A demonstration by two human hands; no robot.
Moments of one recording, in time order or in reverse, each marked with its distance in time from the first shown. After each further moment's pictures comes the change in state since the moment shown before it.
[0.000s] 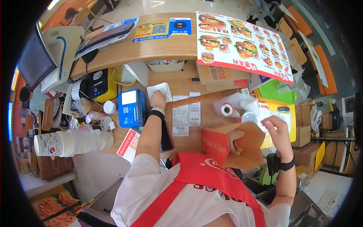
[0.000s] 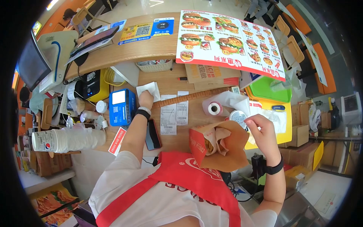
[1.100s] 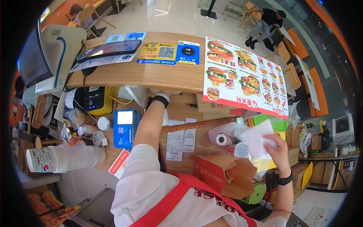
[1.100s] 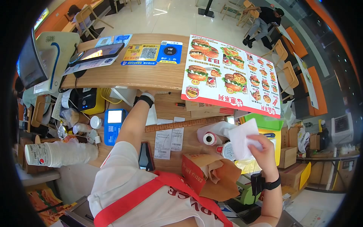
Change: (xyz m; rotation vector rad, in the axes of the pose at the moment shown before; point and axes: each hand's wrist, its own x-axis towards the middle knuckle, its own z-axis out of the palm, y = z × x) left_hand 0.145 0.070 -0.014 -0.080 0.842 0.483; right_hand 0.052 -0.007 -0.024 0.108 -0.003 0.093
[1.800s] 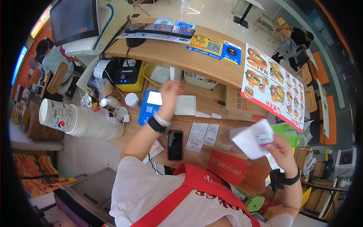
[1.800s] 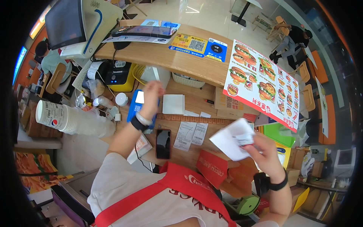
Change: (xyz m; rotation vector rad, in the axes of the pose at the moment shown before) left_hand -0.016 -0.010 -0.221 -1.290 -0.083 -1.077; right_hand 0.009 -0.075 0.050 -0.216 -0.444 -0.377
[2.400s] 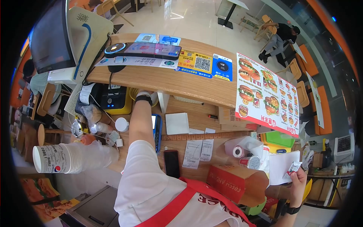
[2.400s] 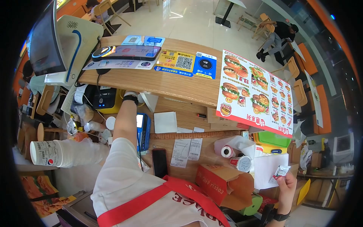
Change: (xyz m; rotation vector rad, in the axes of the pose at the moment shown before) left_hand 0.236 -0.089 -0.051 -0.444 0.235 -0.454; right_hand -0.092 0.009 -0.021 0.435 0.626 0.520
